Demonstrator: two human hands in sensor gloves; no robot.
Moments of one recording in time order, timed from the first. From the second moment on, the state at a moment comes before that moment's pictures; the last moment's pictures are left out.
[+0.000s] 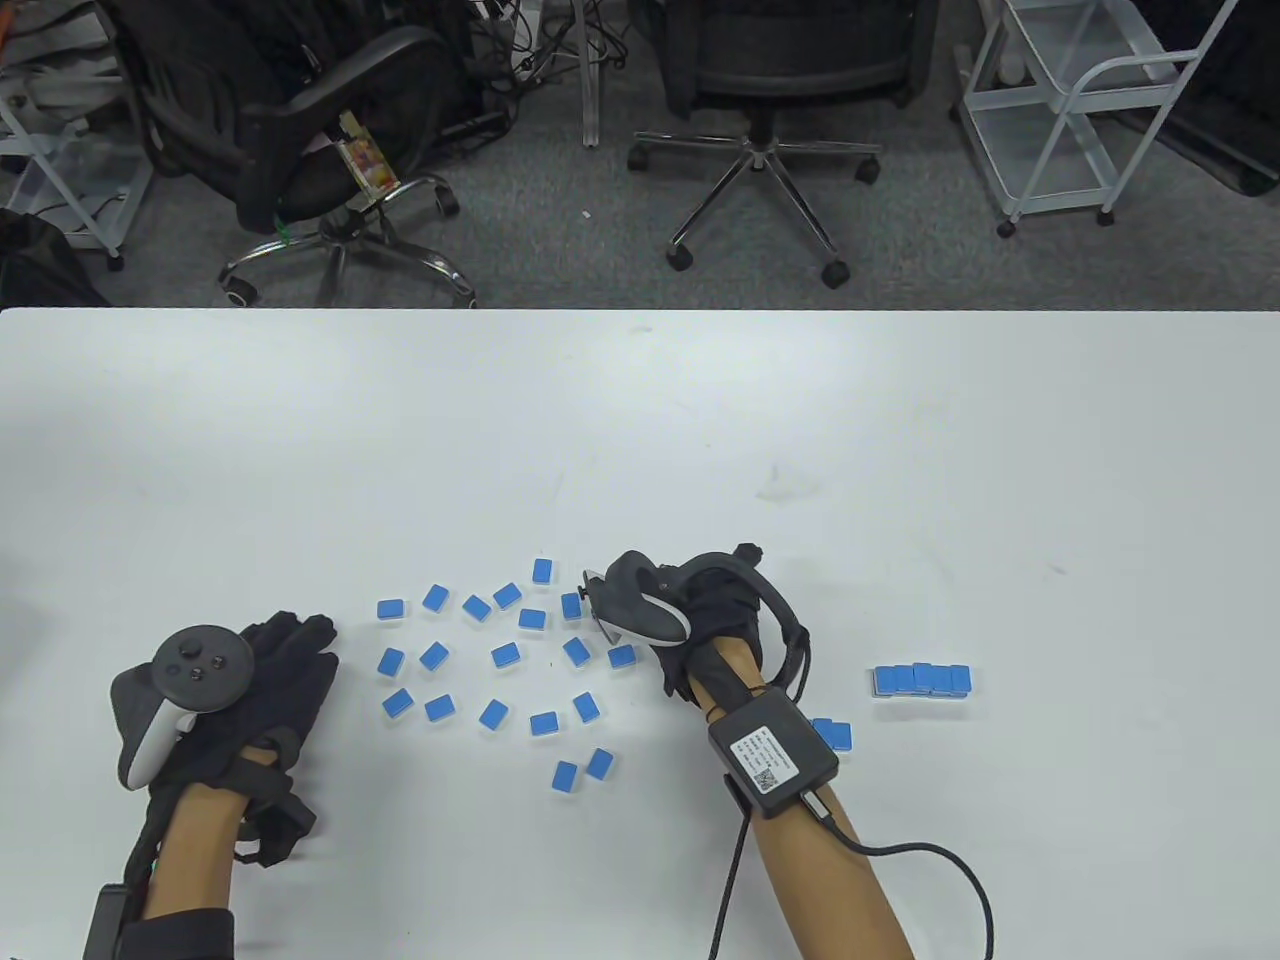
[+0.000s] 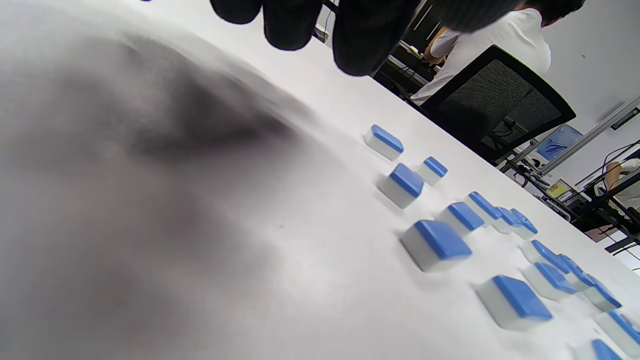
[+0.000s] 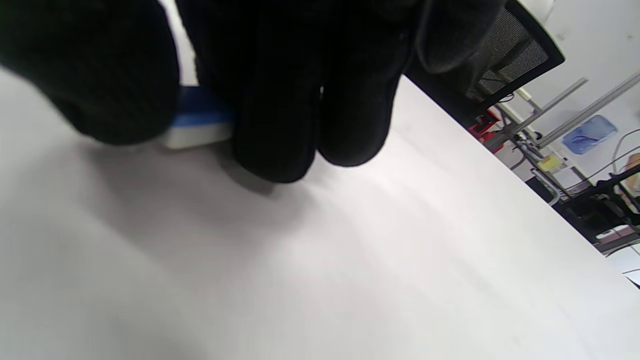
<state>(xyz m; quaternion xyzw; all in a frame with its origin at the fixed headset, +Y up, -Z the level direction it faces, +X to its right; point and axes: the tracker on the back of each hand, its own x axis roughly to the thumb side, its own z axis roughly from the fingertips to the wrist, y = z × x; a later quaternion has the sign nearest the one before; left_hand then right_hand) -0.382 -0.745 -0.211 -0.16 0.07 0.27 0.95 0.007 -0.733 -0.276 -0.09 -0.16 -0.94 0.28</state>
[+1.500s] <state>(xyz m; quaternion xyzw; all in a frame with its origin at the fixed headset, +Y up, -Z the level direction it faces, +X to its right) -0.383 -0.747 -0.208 -0.17 0.08 0.27 0.95 0.139 -0.726 -0.188 -0.11 -0.12 -0.96 0.21</state>
